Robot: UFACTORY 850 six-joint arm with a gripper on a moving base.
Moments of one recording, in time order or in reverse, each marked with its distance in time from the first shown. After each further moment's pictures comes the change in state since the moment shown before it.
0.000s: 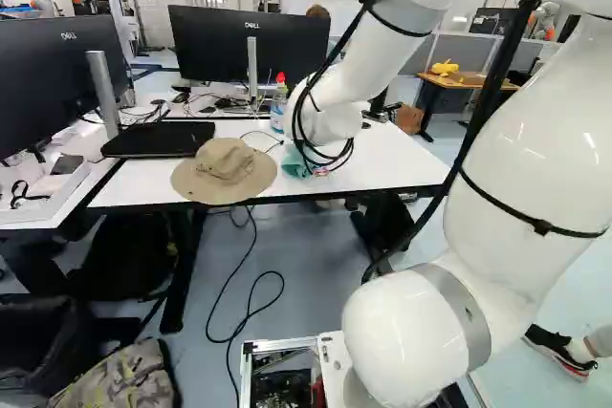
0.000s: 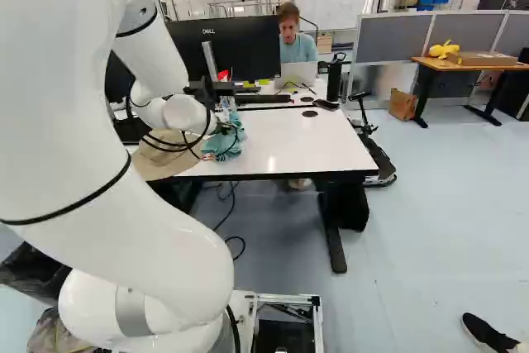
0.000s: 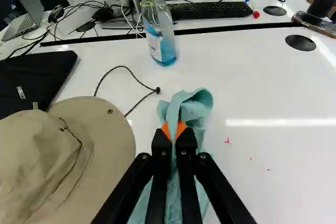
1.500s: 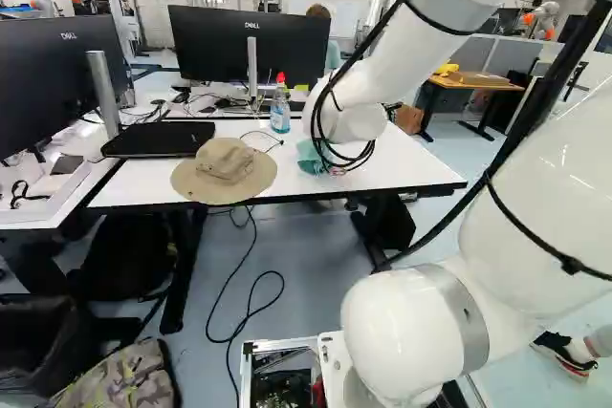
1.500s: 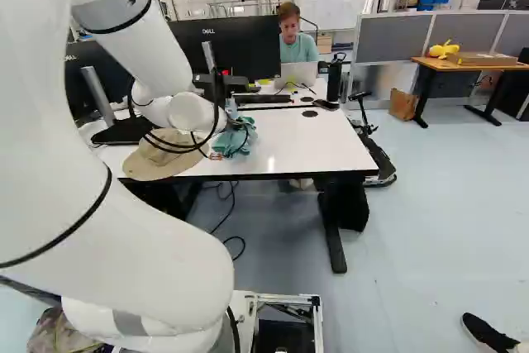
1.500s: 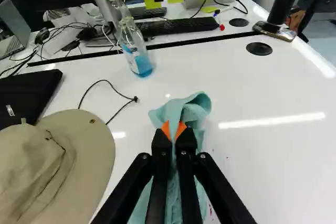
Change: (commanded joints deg) arm -6.6 7.4 4.1 0.0 0.0 0.0
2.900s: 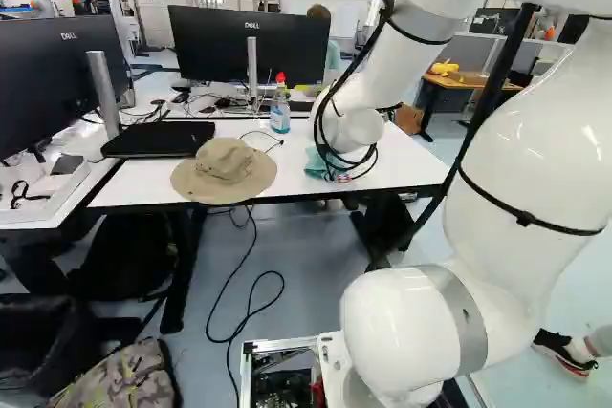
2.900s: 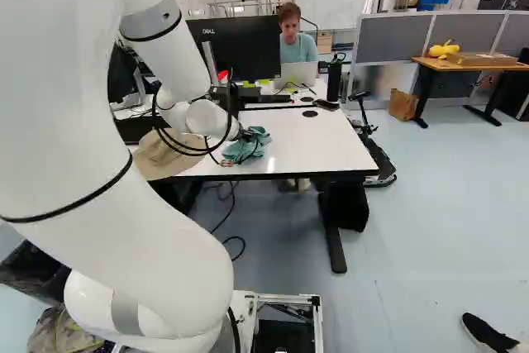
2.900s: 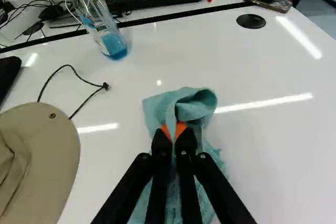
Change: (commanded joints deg) arm -2.7 -8.0 -2.0 0.0 -0.5 0.0
